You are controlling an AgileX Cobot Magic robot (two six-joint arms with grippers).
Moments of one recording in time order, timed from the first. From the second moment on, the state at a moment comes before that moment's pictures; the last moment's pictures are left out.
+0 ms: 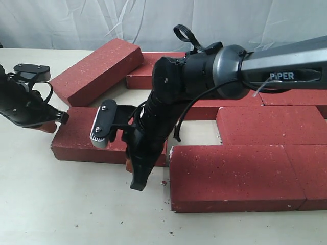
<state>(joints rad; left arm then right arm) -0.04 1.83 -0.97 -0.43 0.53 0.54 0.79 2.00 -1.32 0.44 0.75 -1.02</state>
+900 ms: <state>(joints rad) -0.04 1.83 -0.97 -0.65 0.58 0.82 0.81 1.98 -1.32 0.19 0.70 -0.79</state>
